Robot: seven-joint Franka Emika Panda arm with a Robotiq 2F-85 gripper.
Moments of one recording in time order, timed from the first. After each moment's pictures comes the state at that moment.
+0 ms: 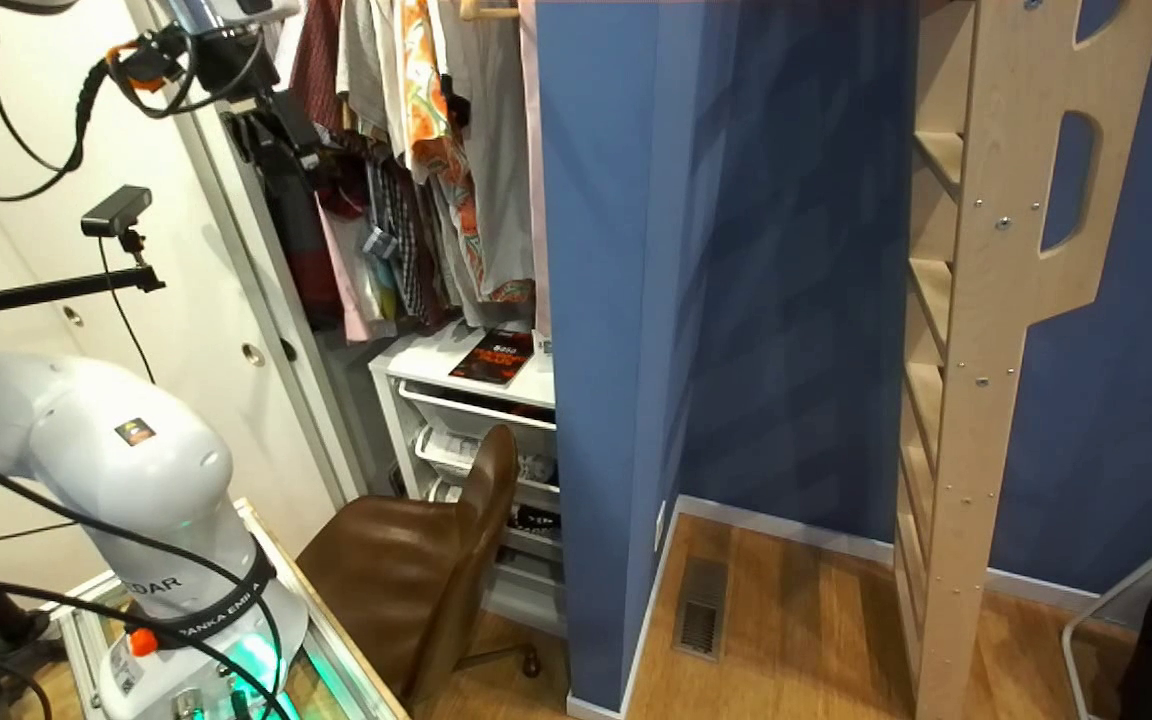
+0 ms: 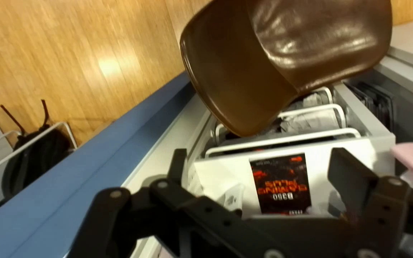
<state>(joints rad) 0.19 -0.81 0.30 -2.27 -0.03 1.54 0.29</state>
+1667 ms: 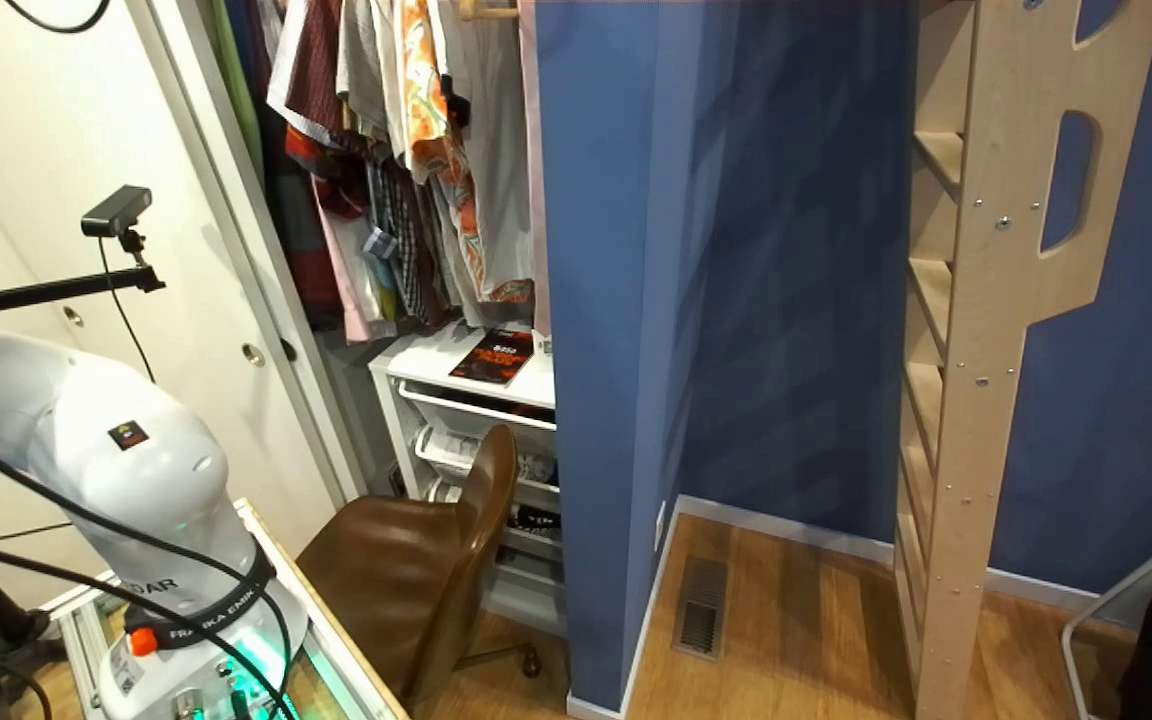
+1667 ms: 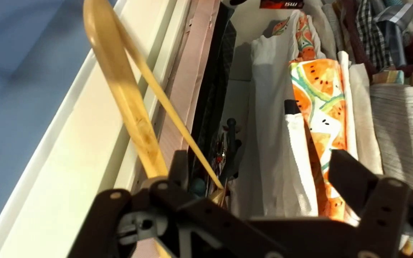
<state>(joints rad) 0.15 -0.64 0.06 -1.70 -0.03 1.76 -0.17</state>
